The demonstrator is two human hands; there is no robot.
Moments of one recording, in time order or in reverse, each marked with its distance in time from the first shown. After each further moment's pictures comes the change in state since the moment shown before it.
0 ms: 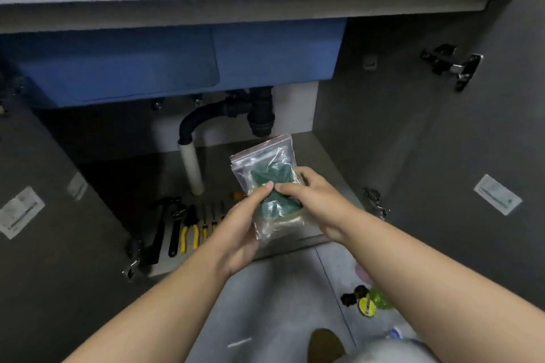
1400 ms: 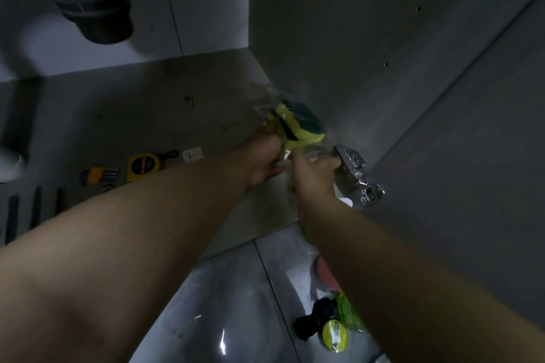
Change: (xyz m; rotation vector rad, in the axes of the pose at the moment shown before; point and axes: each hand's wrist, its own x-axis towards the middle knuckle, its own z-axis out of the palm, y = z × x) left_hand 0.408 -0.174 -0.011 0.474 0.097 -0.261; right_hand 0.257 0.226 -0.167 0.017 0.845 0.370
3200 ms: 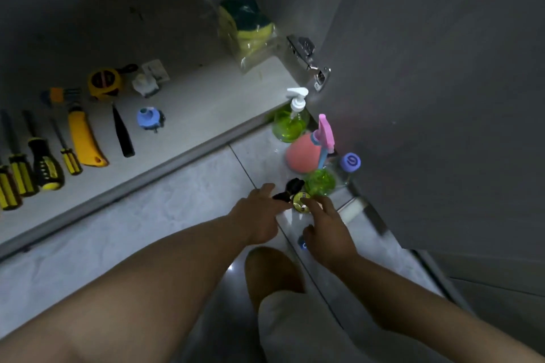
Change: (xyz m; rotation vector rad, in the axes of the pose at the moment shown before) left_hand -0.173 -0.219 0.031 1.382 -0.506 0.100; right_hand -0.119 0.249 -0.185 -0.921 -0.337 -0.357
